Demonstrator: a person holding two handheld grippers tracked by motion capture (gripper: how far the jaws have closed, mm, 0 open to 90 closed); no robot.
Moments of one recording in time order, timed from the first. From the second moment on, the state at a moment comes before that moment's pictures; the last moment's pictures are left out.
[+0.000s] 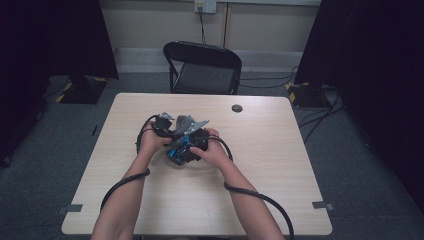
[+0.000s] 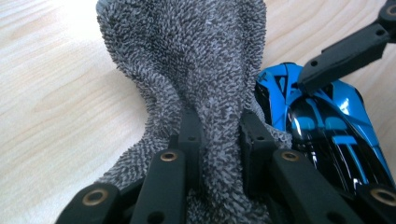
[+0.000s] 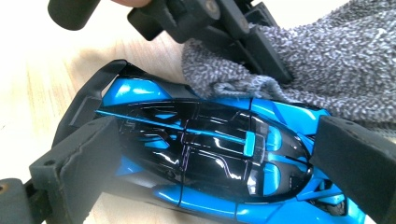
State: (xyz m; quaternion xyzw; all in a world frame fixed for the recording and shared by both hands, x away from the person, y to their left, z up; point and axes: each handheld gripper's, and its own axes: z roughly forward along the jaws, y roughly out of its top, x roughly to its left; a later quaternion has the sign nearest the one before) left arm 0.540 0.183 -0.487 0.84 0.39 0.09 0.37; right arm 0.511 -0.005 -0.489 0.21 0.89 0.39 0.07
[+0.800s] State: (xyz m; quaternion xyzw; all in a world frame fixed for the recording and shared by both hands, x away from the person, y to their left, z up) left arm 0.522 0.203 -0.484 0.84 0.39 0.07 0.36; right arm 0.511 -0.006 -0.490 0.21 0.89 0.40 0.07
